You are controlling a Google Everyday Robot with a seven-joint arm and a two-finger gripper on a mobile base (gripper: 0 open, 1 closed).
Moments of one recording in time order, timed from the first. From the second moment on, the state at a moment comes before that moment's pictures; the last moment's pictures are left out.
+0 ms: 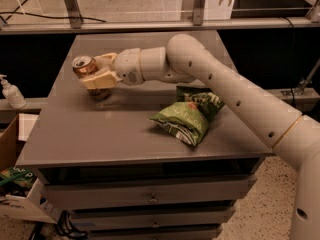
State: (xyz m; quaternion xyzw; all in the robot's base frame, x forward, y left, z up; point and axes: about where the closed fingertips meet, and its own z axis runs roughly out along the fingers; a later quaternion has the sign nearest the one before) arm 0.633 0.176 0.880 -0.55 0.54 0.41 0.50
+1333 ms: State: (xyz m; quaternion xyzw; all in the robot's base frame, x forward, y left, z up) arm 0.643 0.134 0.881 -0.58 0.57 0.33 0.47
